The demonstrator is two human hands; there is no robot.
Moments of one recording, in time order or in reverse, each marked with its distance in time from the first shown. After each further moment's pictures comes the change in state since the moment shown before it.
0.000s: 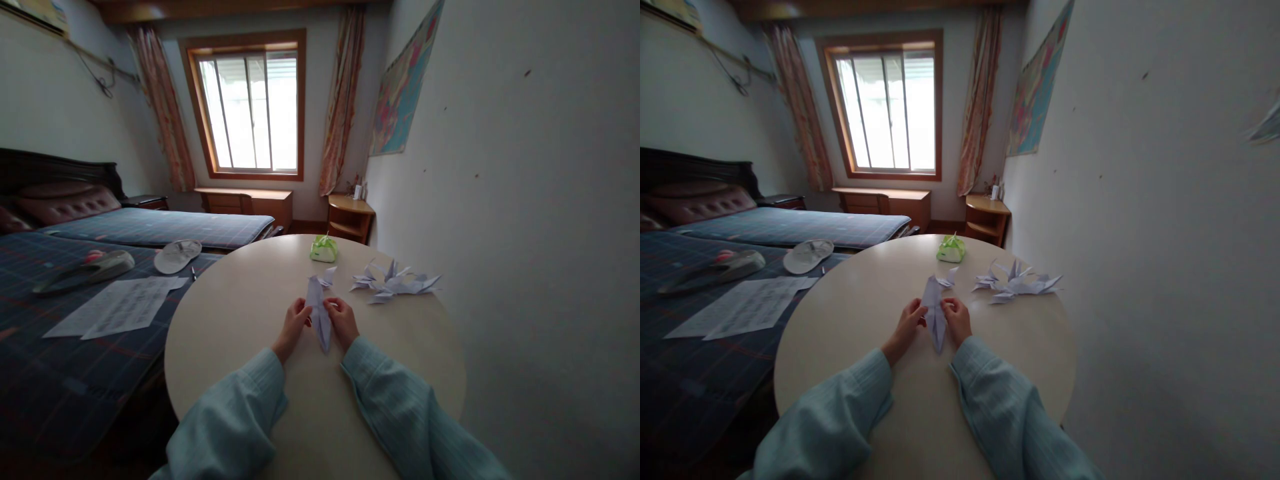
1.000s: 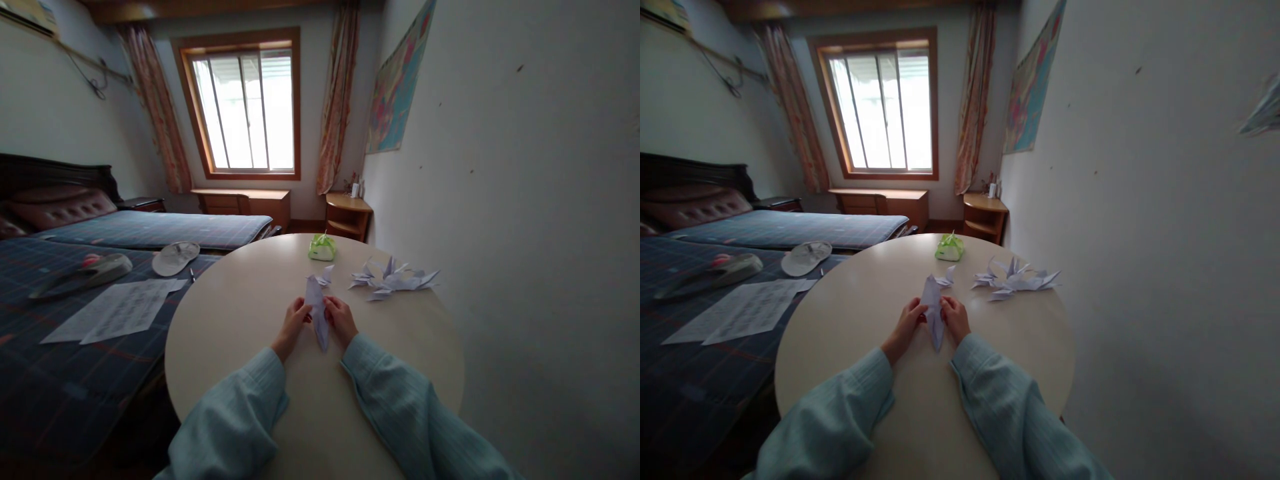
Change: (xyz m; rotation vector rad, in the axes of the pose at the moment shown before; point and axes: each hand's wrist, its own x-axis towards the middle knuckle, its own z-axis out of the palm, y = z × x) left_hand 0.000 0.004 0.001 -0.031 -0.014 -0.049; right_hand -0.003 -0.004 0.002 -0.050 -0.040 -0.002
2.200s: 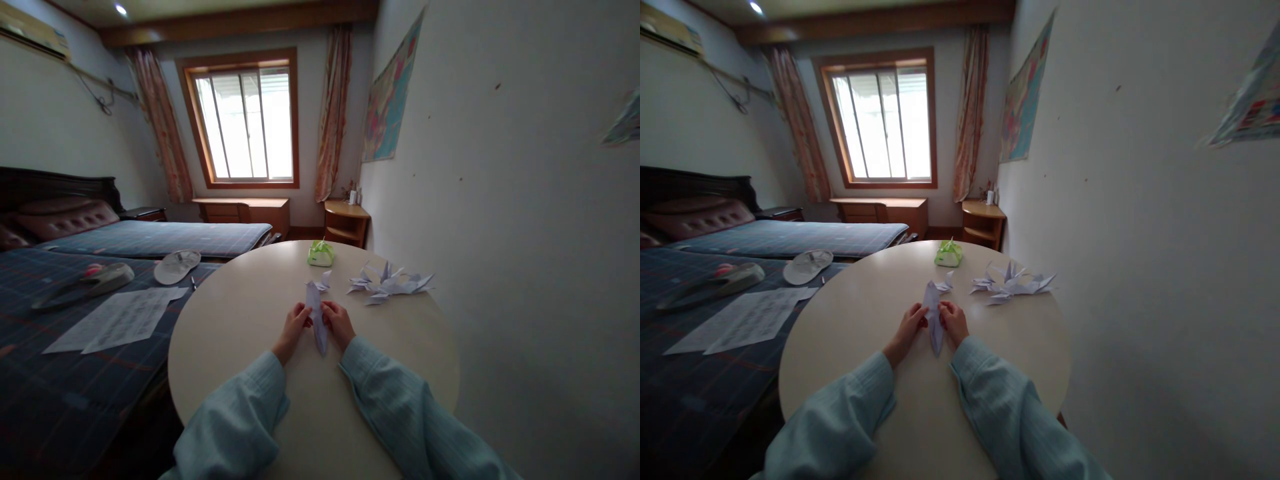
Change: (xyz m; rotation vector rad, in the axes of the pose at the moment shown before) left_hand -0.003 0.000 0.002 0.000 -0.027 0.028; right_hand -0.003 -0.002 -0.002 -0.043 0.000 -0.025
